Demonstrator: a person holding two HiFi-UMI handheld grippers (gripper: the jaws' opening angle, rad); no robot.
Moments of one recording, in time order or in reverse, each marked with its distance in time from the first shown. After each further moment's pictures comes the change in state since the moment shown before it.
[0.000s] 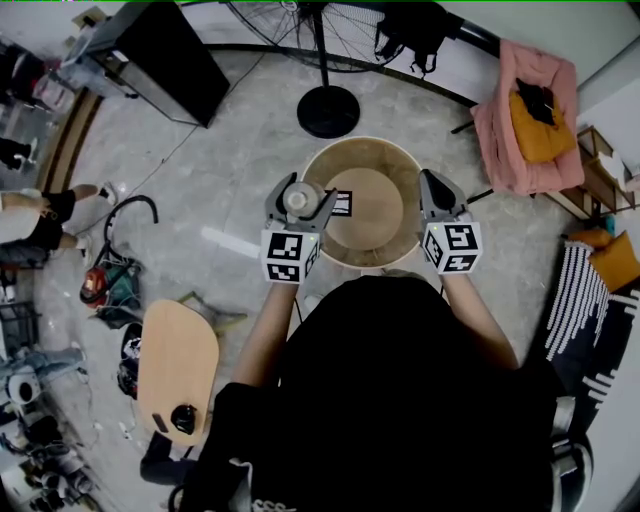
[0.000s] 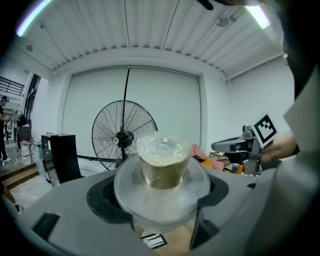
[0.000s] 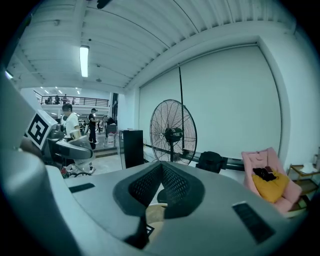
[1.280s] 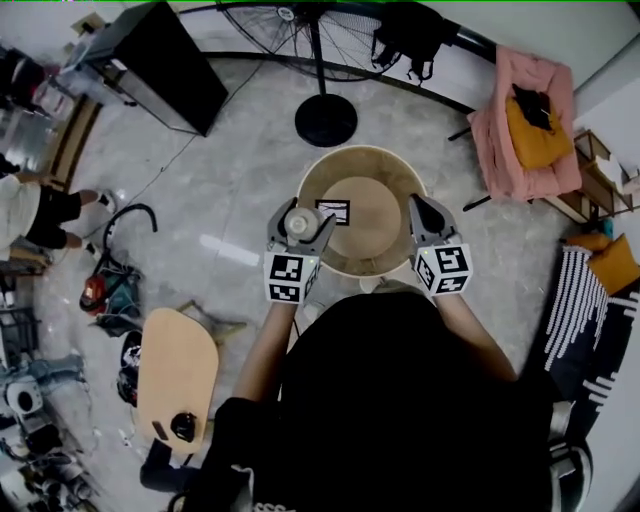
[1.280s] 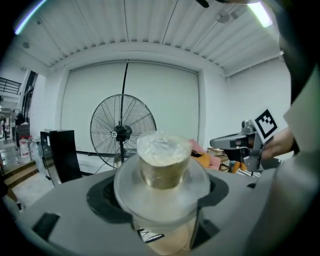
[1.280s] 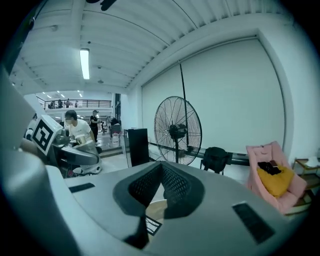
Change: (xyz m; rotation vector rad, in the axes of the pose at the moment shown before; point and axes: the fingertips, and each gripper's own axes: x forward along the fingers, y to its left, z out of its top) left arm -0.005 -0.014 -0.028 -0.005 0.075 -0.017; right arm -0.009 0.015 -0.018 0.029 0.027 0.056
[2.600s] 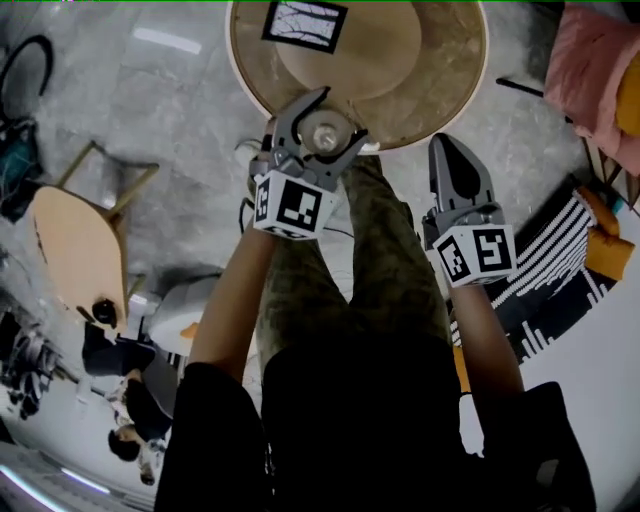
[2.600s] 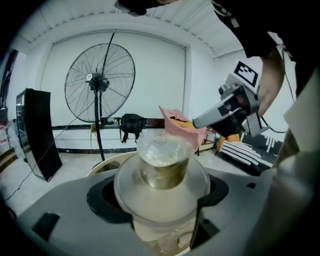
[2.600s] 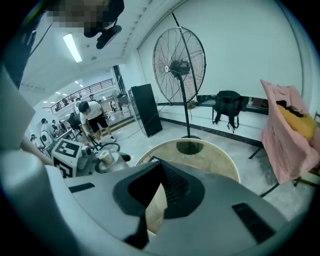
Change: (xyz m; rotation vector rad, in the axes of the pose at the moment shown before) left arm 0.196 -0.074 -0.396 0.066 0.162 -0.178; right arm 0.102 -0.027 -0.388 0.133 0.407 0.194
